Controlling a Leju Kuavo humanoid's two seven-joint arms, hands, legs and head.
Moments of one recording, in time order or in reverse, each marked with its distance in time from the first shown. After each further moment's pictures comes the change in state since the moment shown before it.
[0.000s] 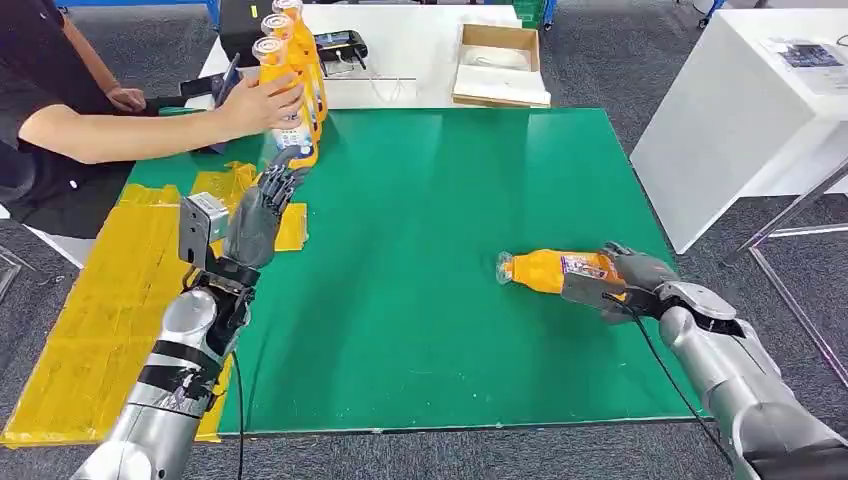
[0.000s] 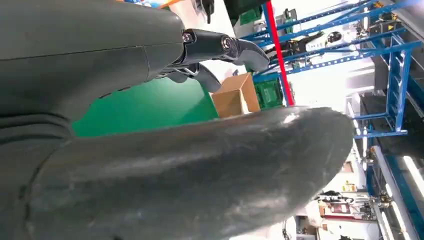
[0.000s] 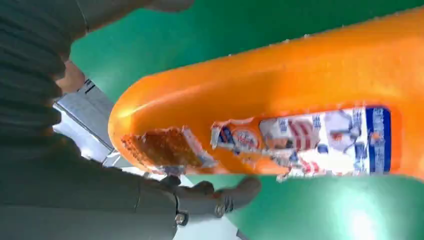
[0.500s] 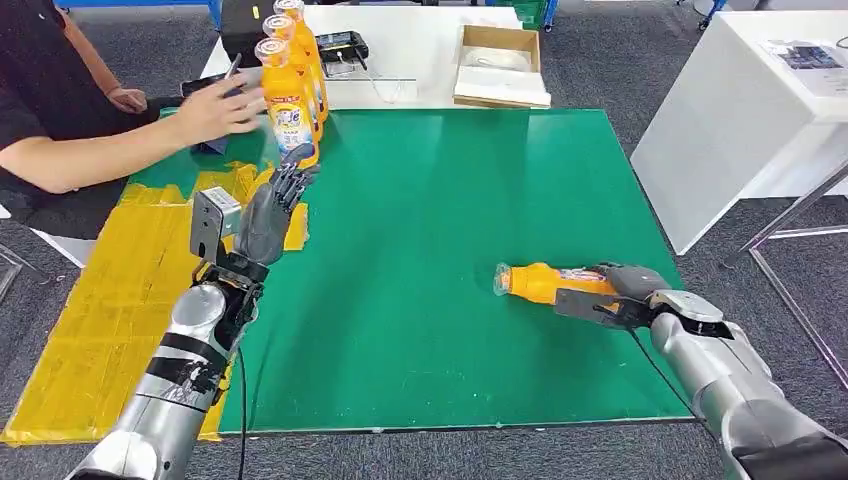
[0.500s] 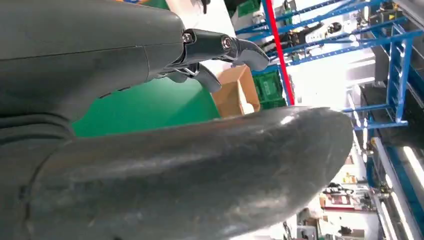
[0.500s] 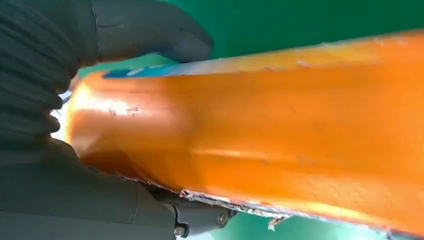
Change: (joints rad) left arm -0.043 -0.006 -0.036 0.048 0.008 -0.005 -0.005; right arm -0.005 0.030 0.078 0.096 0.047 0.050 0.019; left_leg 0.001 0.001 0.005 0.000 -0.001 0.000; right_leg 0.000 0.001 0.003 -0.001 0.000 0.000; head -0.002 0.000
